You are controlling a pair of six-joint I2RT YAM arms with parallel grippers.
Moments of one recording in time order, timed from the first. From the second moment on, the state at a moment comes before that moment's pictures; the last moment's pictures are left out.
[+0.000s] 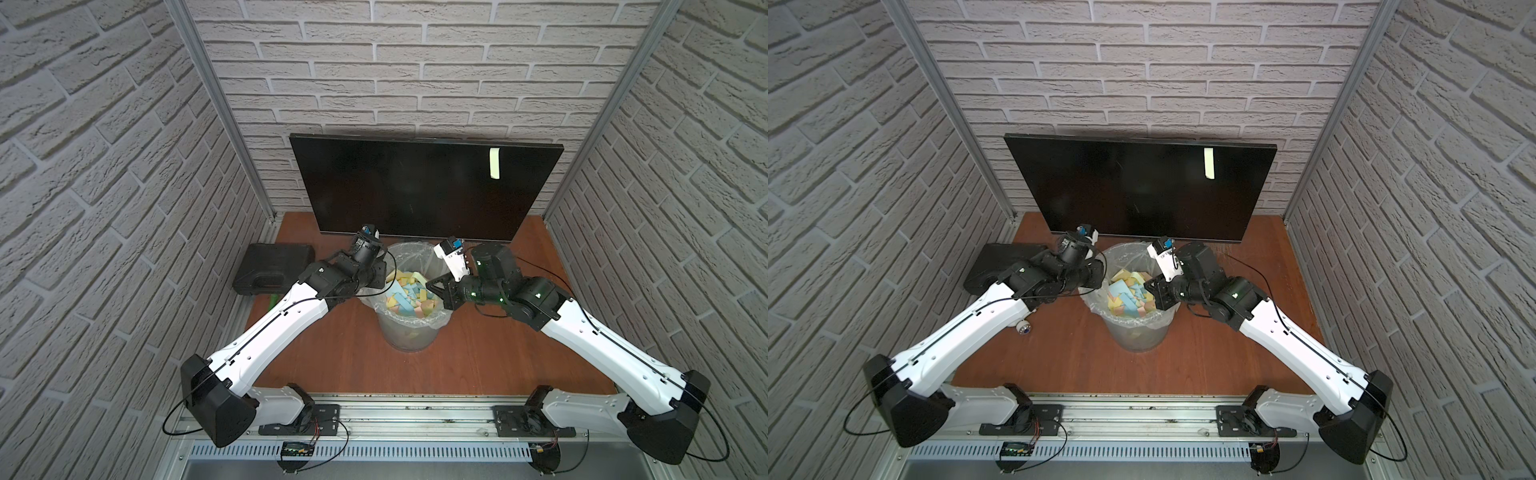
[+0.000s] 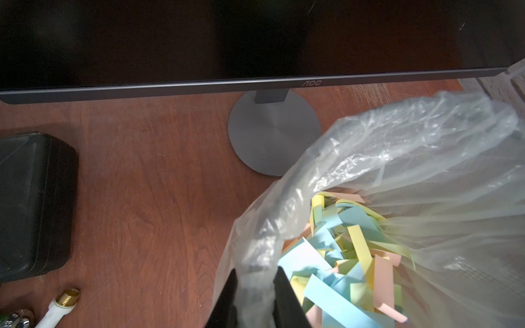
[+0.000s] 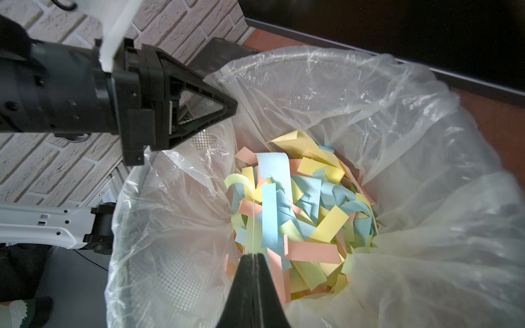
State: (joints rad) left arm -0.58 1.30 1.28 -0.78 -0.18 -0.40; right arm 0.70 1.22 1.22 -0.66 -0.20 0.31
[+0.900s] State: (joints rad) left arm -0.58 1.30 1.28 -0.78 -0.18 -0.40; right arm 0.75 1.27 1.23 -0.66 -0.12 0.27
